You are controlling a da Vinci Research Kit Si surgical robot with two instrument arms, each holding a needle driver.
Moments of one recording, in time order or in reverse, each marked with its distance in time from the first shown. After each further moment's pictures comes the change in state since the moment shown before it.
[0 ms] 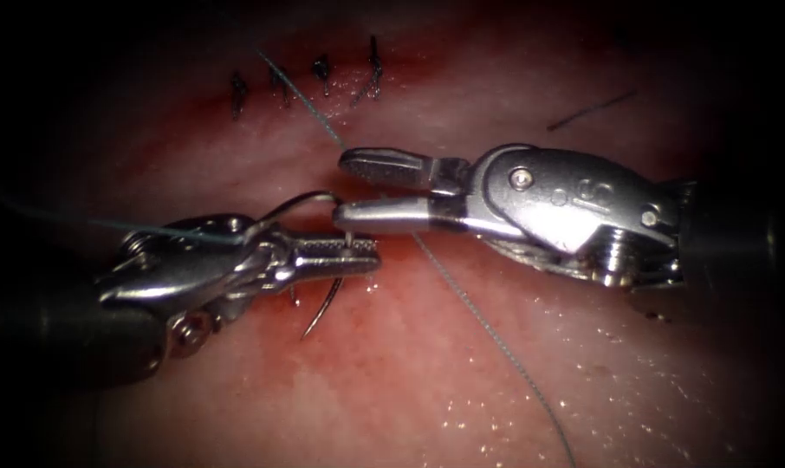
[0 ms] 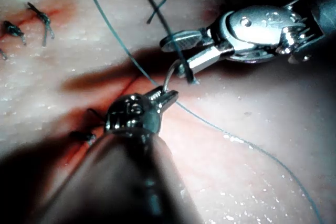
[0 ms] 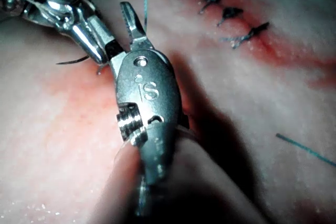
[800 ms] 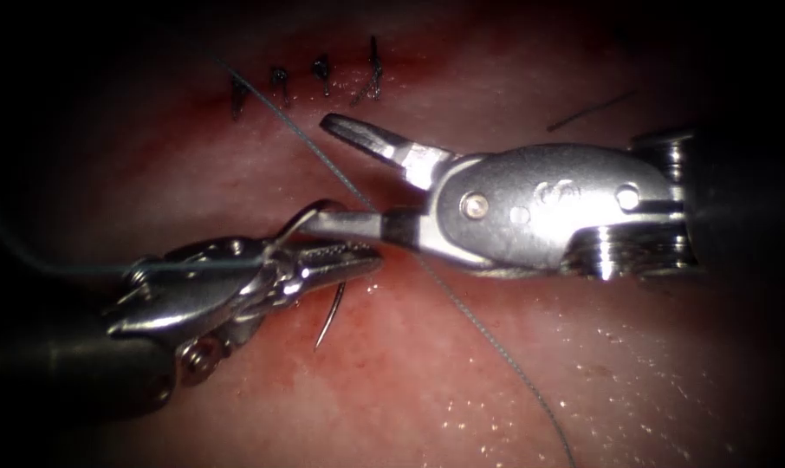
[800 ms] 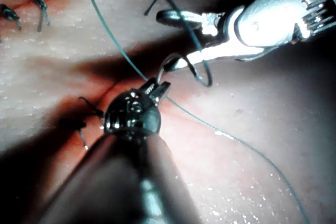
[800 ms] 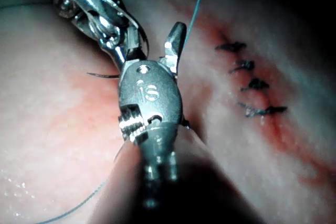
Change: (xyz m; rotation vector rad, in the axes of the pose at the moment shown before) right arm 0.003 -0.004 0.001 -0.190 -0.062 -0.366; left arm -0.001 0.001 0.000 0.091 0.043 -0.024
